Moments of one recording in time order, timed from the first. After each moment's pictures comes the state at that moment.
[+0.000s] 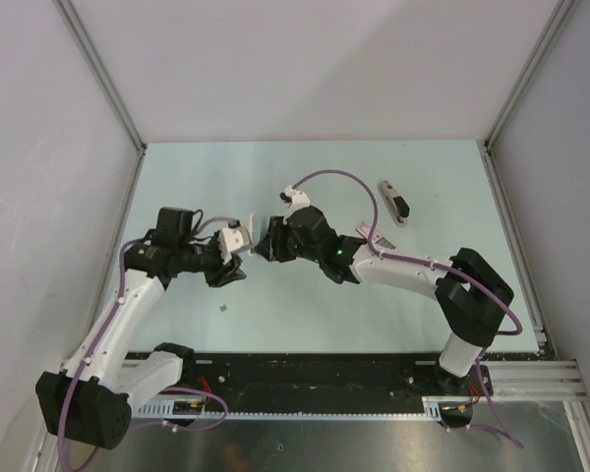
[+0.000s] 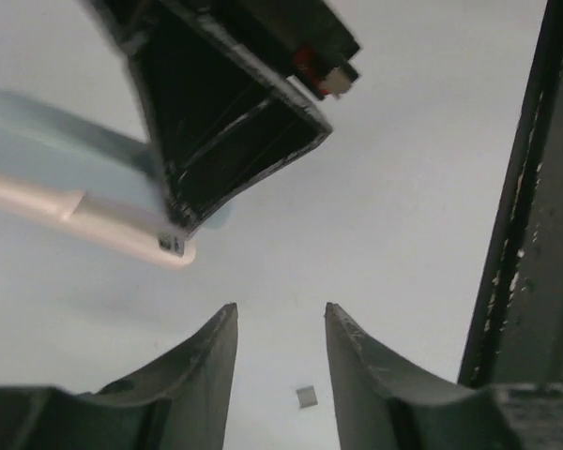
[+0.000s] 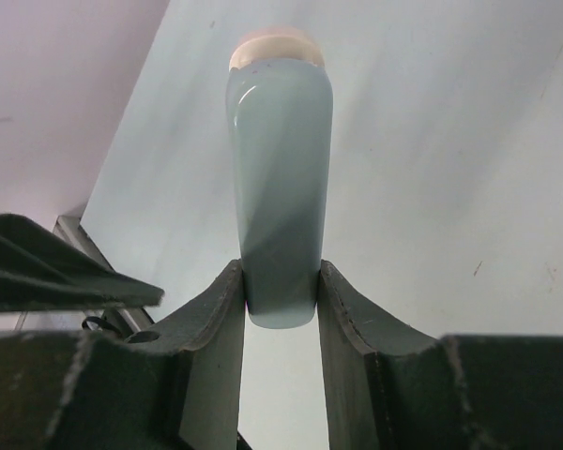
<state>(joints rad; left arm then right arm) -0.22 0.99 0.86 -0.81 0.72 0.84 0.96 1.72 1.16 0.15 0.01 0.68</state>
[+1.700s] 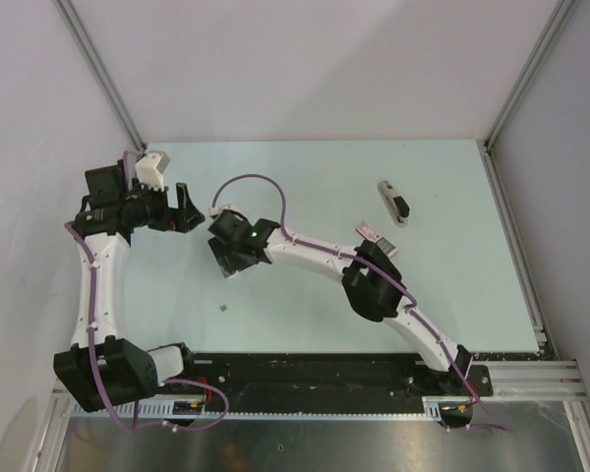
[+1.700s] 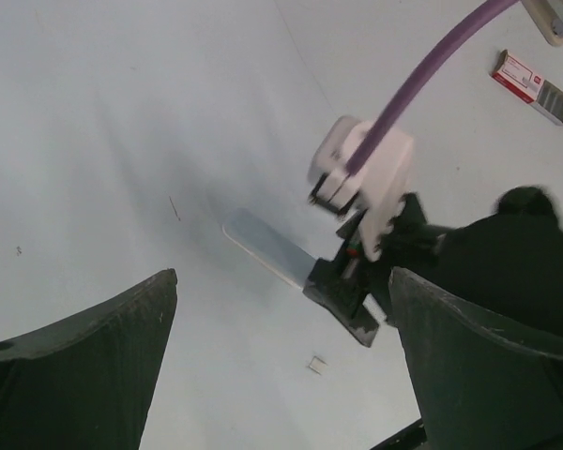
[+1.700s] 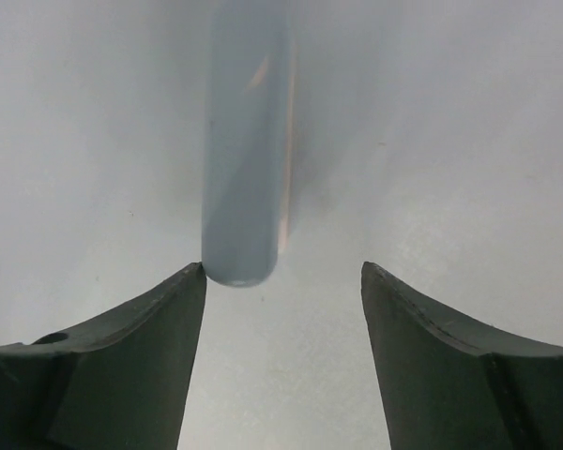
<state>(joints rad) 0.24 1.20 1.22 -0.79 0.63 0.21 1.08 2.43 2.17 -0.68 0.15 0.47</state>
